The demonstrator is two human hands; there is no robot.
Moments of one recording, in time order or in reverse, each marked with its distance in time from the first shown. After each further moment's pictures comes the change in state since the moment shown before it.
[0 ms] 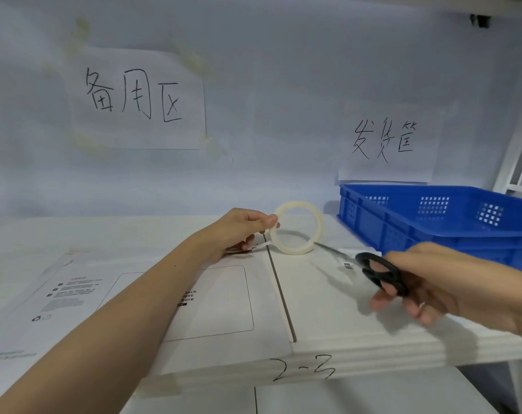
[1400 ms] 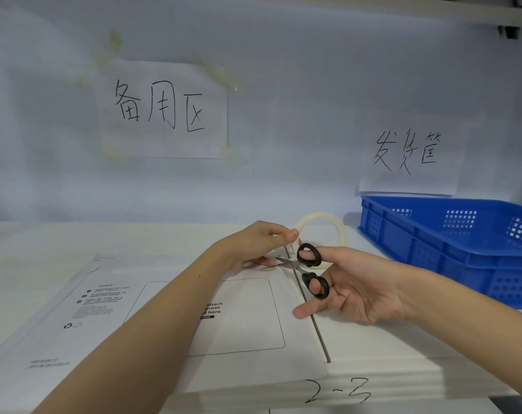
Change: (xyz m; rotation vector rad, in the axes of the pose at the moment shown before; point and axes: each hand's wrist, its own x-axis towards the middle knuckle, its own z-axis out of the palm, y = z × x) left_hand 0.013 -0.013 -0.011 0.118 -0.109 -0.040; right_hand 0.092 -0.028 0.065 0.285 -0.415 0.249
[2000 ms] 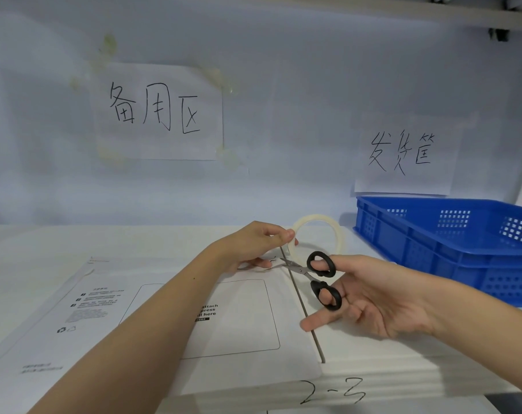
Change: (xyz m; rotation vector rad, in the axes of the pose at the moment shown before) left_hand -0.018 0.018 0.005 -0.004 0.031 0.048; right_hand -0.034 0.010 0.003 0.119 -0.028 -0.002
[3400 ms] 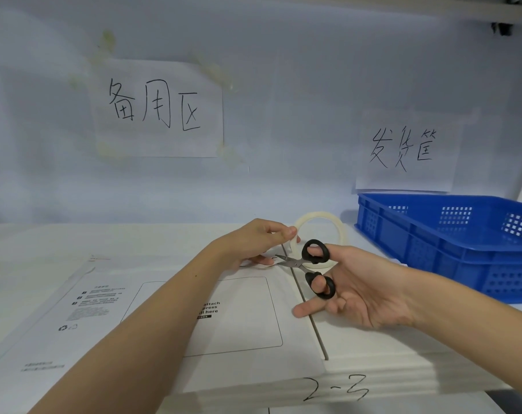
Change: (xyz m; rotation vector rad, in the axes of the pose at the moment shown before) left_hand -0.005 0.005 0.001 0.027 0.011 0.010; right_hand 0.015 -0.001 0.010 0.082 0.059 -0.038
